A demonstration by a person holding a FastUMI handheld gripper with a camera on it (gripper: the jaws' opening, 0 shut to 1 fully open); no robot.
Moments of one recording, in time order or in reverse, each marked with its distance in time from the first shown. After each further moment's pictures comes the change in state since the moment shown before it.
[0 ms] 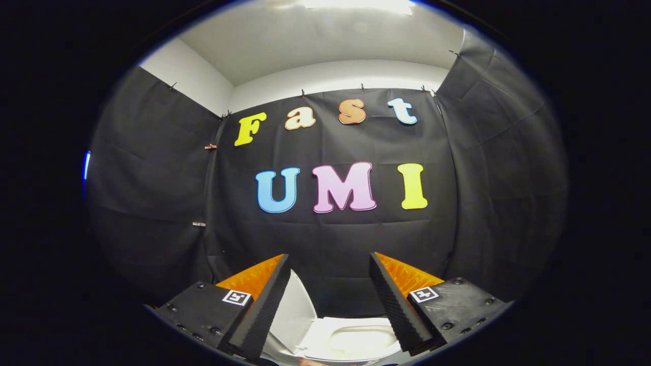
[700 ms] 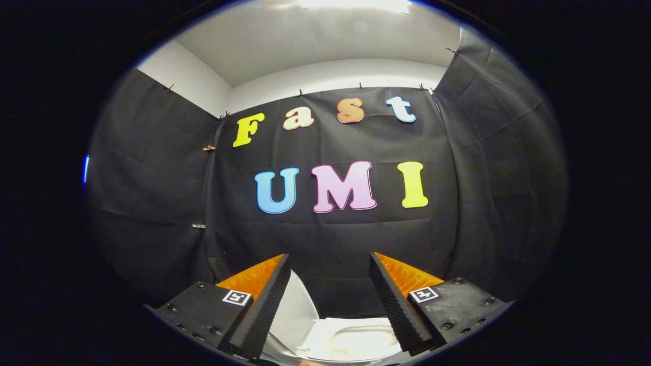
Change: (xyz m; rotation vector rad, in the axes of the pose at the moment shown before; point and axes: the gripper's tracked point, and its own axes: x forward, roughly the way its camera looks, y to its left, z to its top) arm 0.007 -0.001 -0.002 0.017 0.004 -0.002
